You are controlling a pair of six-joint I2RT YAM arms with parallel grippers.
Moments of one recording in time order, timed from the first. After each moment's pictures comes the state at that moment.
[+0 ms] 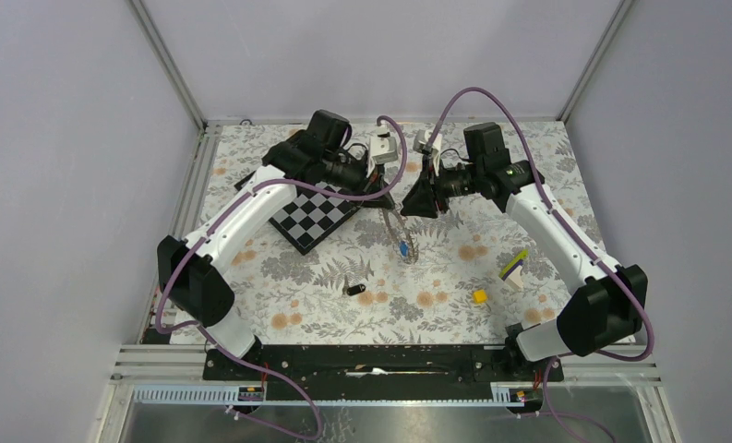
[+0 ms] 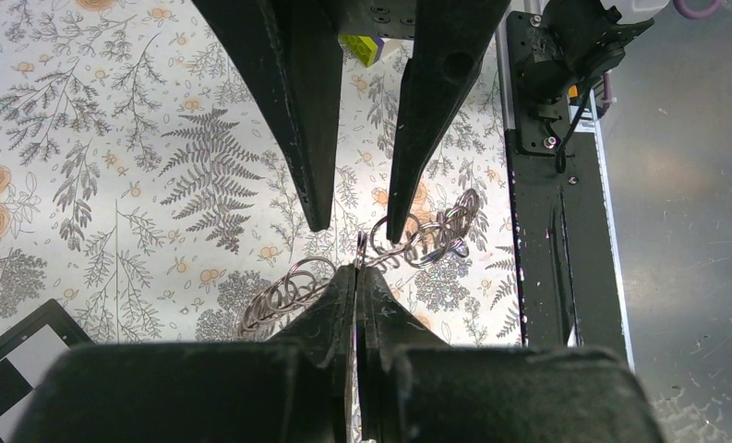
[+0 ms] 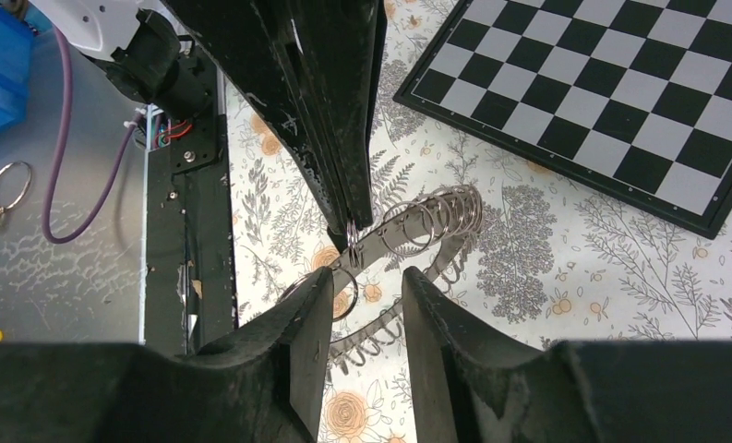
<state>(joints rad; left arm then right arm) -0.58 1.64 1.62 -0.73 0.93 0.45 0.38 1.45 1.32 -0.61 -1.00 -0.37</state>
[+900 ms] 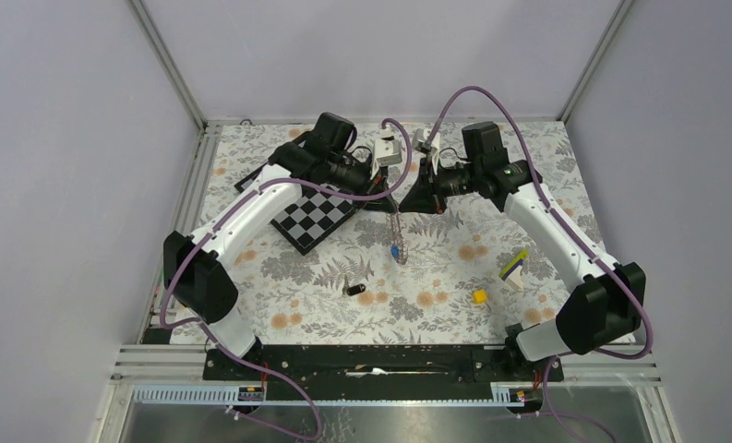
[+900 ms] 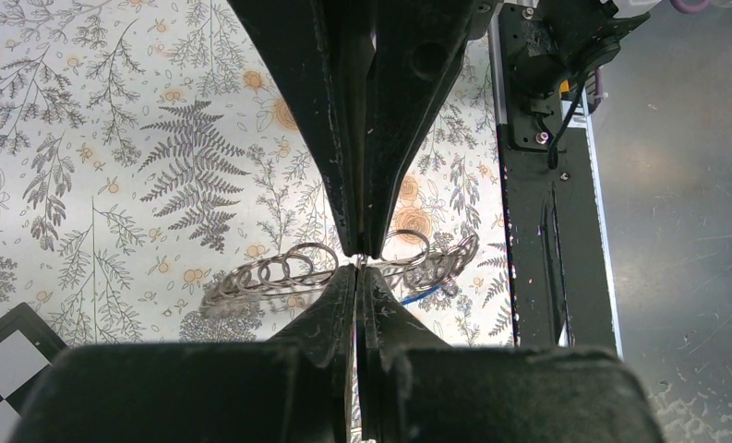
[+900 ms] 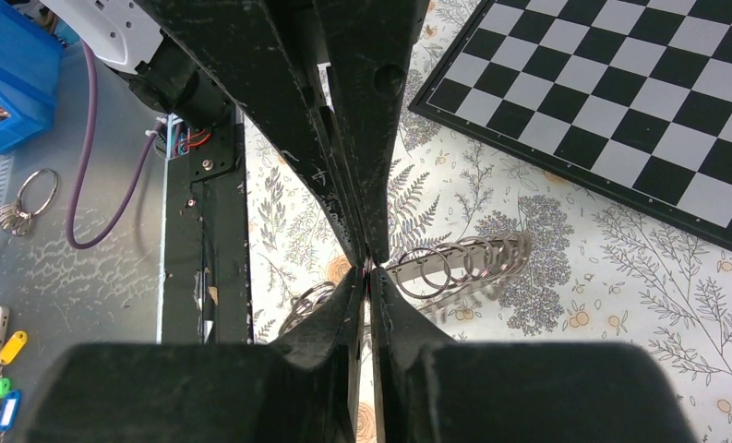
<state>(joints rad) -0.59 1.66 1.62 -0.74 0.94 0.44 0.39 1.45 1.32 -0.59 -1.04 -0.33</state>
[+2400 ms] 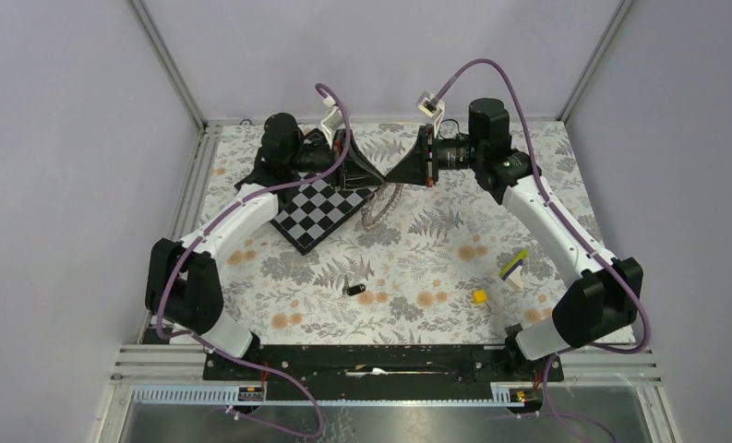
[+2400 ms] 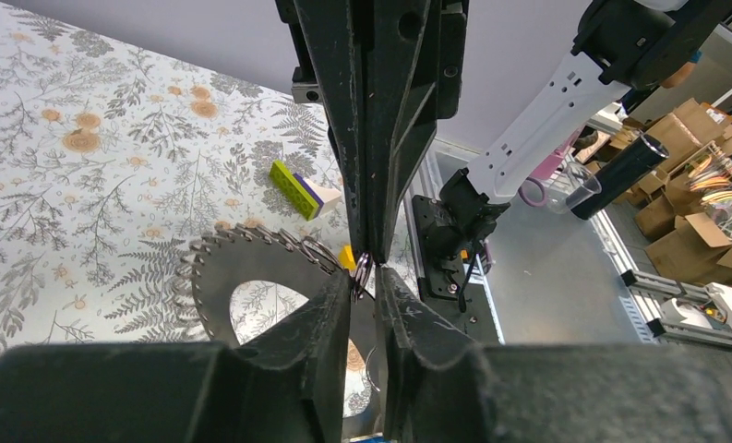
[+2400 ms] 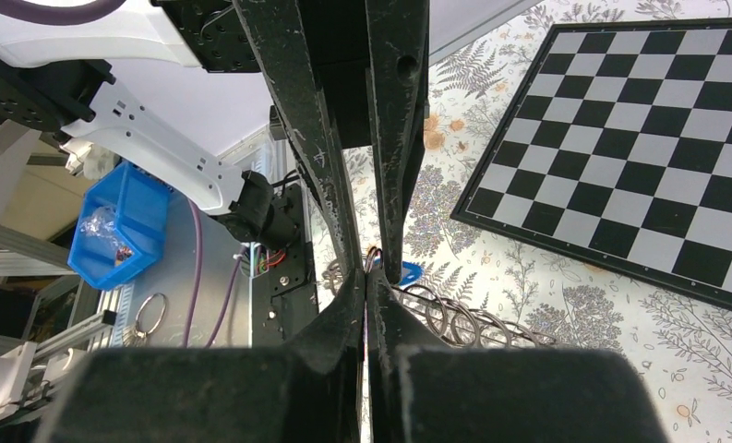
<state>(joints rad) -0.39 1.56 1.23 0.40 1.26 -0.47 0.39 1.49 1.40 -0.23 -1.07 0.23</state>
